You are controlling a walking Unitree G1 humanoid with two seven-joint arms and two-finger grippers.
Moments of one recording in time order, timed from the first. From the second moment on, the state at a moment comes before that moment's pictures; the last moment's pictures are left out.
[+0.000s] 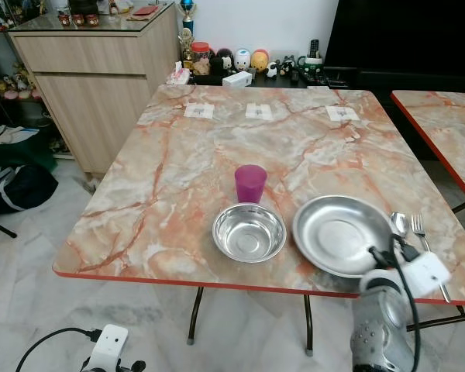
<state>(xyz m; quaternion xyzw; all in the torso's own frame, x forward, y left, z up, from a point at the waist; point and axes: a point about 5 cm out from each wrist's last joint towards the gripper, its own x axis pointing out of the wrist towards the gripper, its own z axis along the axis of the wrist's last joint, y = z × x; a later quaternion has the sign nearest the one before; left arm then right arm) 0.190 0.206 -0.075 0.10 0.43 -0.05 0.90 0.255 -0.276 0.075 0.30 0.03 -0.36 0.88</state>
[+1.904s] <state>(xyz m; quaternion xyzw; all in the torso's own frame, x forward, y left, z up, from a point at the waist) 0.199 0.205 -0.070 0.07 0.41 -0.03 0.91 0.268 -0.170 0.153 0.34 -0.13 0.07 0.93</state>
